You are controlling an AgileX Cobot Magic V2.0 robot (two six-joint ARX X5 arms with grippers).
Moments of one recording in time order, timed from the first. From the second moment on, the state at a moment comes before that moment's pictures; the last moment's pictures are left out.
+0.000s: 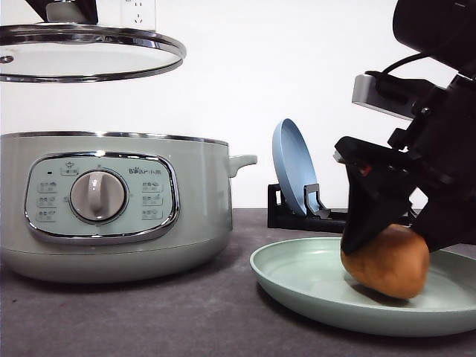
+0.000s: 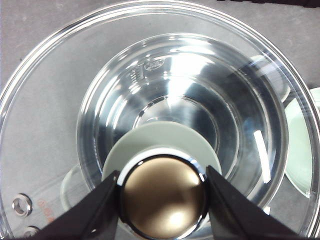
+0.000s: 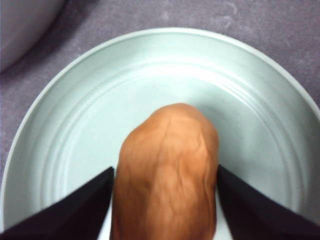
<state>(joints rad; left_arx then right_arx) -0.33 1.49 1.78 -1.27 0.06 0.04 0.60 1.24 0.53 -0.14 -0.03 0.37</state>
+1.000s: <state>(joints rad) -0.42 1.62 1.78 -1.22 0.06 0.04 0.57 0.92 0.84 -0.33 0.00 0.27</state>
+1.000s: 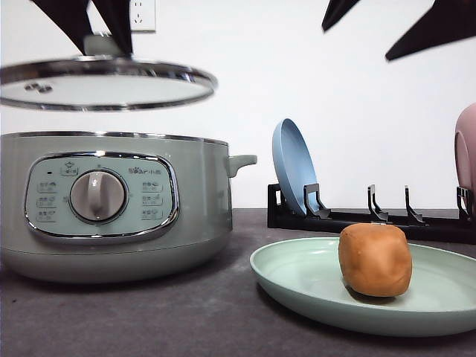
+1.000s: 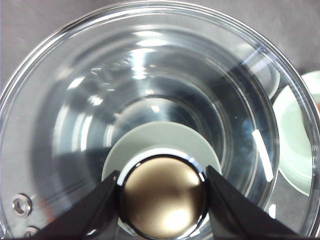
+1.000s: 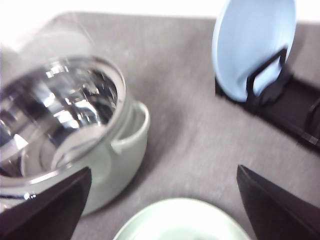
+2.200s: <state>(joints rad) -0.43 1.73 1.78 -1.18 0.06 0.04 0.57 0.88 0.84 -0.40 0.00 0.26</state>
